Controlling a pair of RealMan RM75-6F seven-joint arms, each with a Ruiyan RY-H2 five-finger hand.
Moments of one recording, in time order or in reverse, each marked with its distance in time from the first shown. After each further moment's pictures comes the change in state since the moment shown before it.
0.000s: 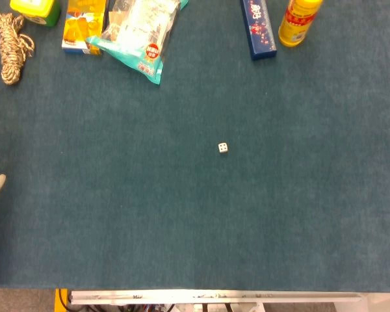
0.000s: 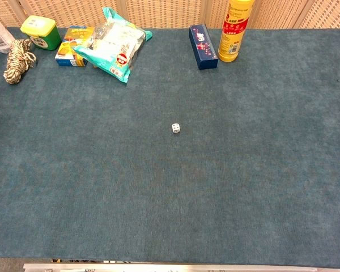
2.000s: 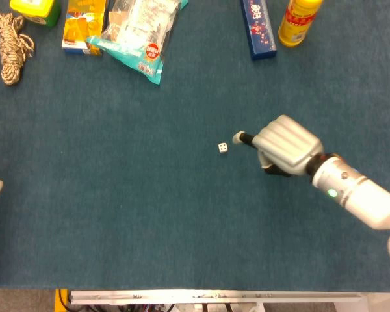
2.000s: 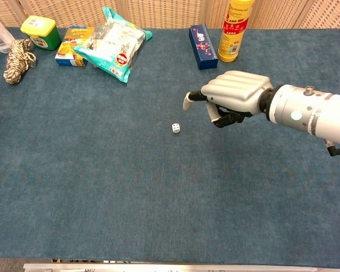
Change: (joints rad) left arm 0.023 0.026 0.022 0.007 0.055 0.043 -0.054; right arm 0.763 -0.159 0.065 -0.217 0.494 -0.768 -0.545
